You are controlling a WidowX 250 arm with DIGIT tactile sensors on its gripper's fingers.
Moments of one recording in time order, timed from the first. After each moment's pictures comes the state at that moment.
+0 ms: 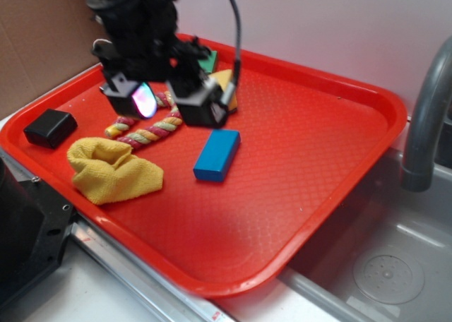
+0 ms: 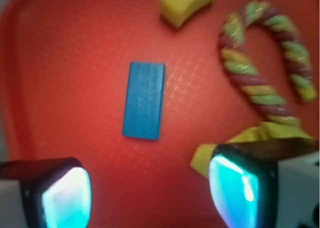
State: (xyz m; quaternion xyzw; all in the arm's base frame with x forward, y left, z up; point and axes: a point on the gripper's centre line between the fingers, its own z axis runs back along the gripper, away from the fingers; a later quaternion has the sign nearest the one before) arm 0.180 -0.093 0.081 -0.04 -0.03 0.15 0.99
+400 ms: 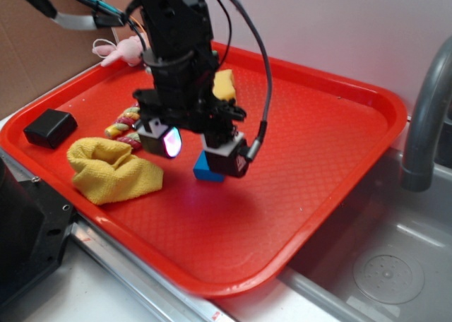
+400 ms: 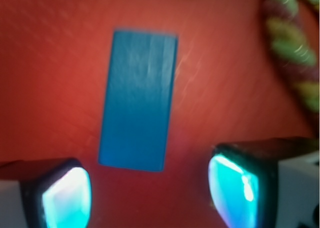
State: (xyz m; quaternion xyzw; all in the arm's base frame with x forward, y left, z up) arm 0.186 -0.090 0.035 -0.02 0.01 0.16 0.99
